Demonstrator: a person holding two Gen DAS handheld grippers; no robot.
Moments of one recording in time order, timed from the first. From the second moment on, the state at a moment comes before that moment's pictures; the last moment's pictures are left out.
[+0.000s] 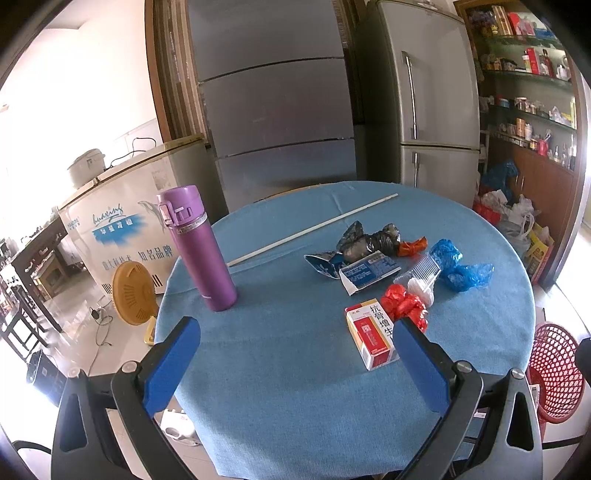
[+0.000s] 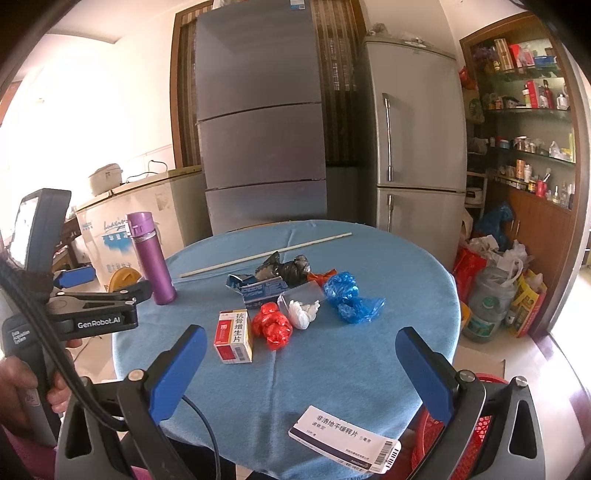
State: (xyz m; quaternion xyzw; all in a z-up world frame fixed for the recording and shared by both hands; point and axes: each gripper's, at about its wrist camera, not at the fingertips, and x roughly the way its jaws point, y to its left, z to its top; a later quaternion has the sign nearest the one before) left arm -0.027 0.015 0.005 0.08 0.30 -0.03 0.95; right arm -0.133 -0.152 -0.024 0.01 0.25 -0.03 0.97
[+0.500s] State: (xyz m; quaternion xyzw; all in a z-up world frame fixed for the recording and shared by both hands) left arm -0.025 0.011 0.002 0.09 0.31 -0.03 0.95; right arm -0.133 -0.152 -0.027 0.02 0.25 -0.02 0.97
